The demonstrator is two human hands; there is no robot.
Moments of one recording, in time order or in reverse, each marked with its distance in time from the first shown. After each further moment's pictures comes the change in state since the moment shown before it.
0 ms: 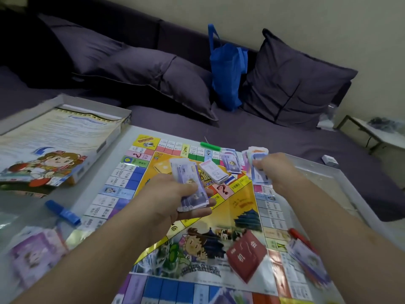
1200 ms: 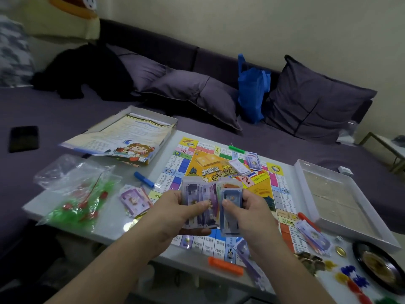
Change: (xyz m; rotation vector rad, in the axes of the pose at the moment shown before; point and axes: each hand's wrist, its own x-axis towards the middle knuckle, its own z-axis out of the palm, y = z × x) left_hand -0.167 -0.030 -0.047 0.134 0.073 0.048; right_hand -0.303 0.010 0.033 0.250 -0.357 -0.225
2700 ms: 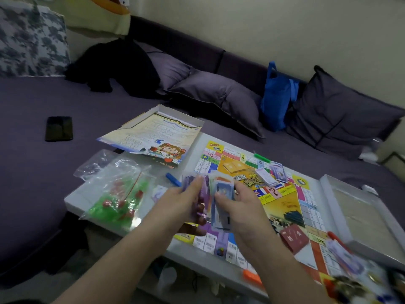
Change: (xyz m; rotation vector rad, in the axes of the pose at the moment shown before) left_hand -0.009 0.016 -0.081 -0.070 0.215 -0.074; right_hand -0.002 -0.049 0.108 0.076 -0.130 0.065
